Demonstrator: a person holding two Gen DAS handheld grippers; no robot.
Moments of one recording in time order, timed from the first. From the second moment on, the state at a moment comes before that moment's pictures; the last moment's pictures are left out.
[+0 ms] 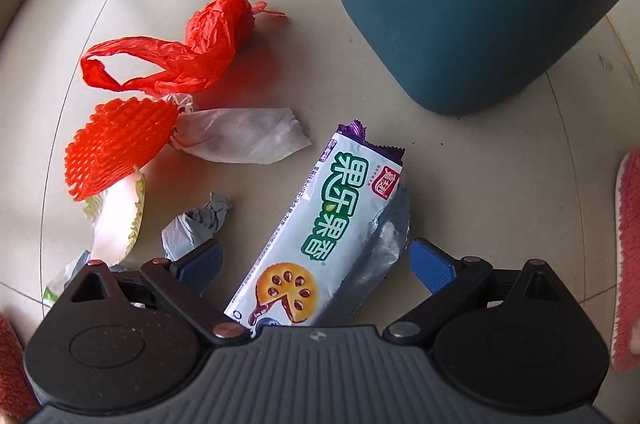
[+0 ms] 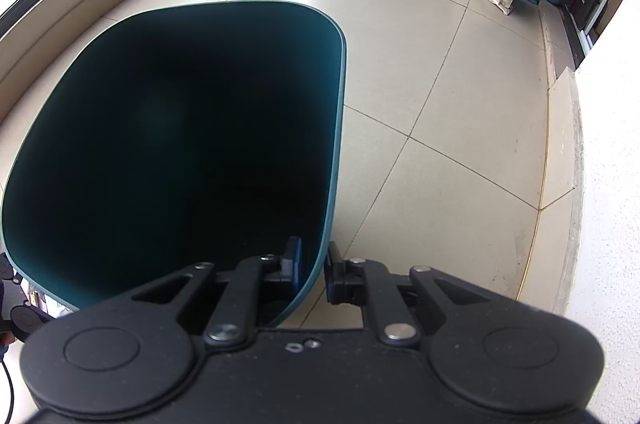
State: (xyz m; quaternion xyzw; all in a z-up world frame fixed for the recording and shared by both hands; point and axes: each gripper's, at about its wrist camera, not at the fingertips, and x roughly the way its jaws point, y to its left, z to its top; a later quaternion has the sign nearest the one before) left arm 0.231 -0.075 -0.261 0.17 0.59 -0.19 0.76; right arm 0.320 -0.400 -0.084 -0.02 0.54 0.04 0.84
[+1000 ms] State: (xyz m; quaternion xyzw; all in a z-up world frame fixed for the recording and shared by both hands) left arm 0.232 -0.043 -0.209 0.06 0.62 -0.08 0.78; right arm 0.312 -0.399 -0.081 -0.03 0.52 0.04 0.85
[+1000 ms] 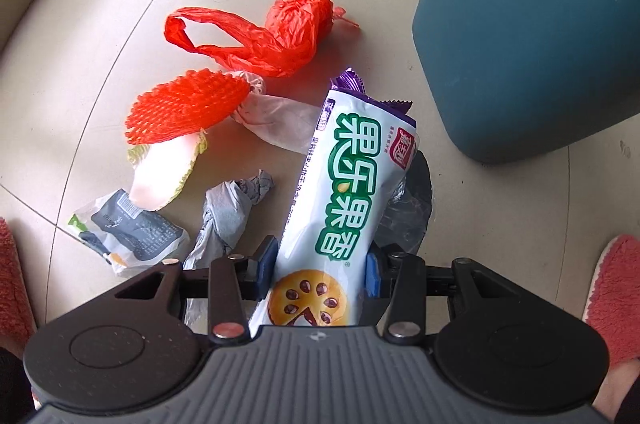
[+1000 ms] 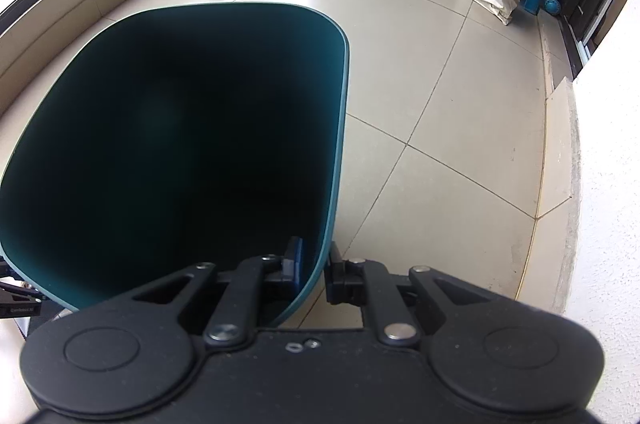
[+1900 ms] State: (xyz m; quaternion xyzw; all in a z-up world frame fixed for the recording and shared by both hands) left arm 0.231 -0.139 0.039 0.04 0.53 -0.13 0.83; right arm 0.261 -0.373 -0.071 -0.05 0.54 0.12 0.83
